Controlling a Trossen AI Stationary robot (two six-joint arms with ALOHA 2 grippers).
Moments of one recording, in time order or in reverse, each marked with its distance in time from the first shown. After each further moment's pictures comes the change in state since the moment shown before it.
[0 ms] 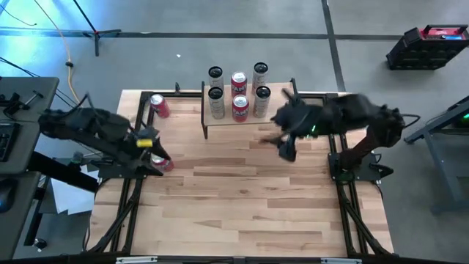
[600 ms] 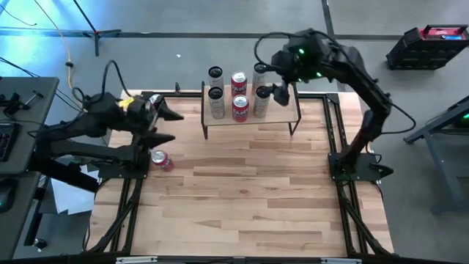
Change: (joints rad) left arm 0.376 -0.052 -0.172 0.771 0.134 0.283; right arm -0.588 0.105 0.180 0.069 -0.418 -0.492
